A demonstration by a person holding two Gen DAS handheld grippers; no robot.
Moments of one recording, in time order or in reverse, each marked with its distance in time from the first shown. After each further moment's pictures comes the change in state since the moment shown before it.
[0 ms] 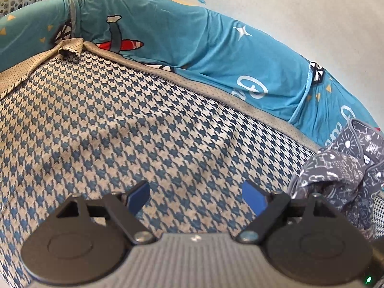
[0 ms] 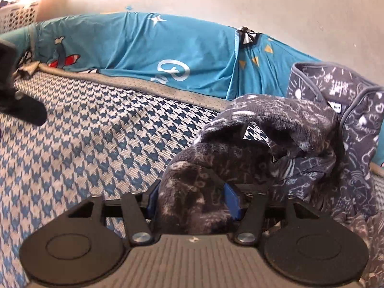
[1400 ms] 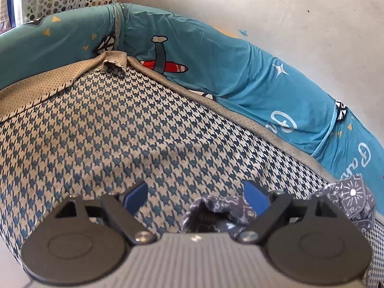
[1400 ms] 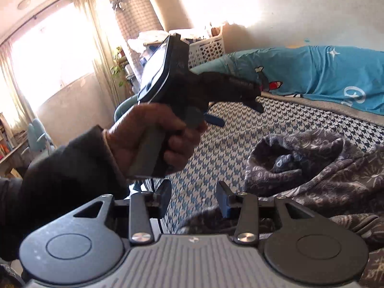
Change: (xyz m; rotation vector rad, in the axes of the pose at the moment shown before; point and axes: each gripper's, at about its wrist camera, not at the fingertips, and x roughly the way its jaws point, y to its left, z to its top) left arm -0.043 0.047 0.015 -0.106 -0.091 0.097; right arm -0.148 0.008 -0.018 -0.100 -0.080 0.976
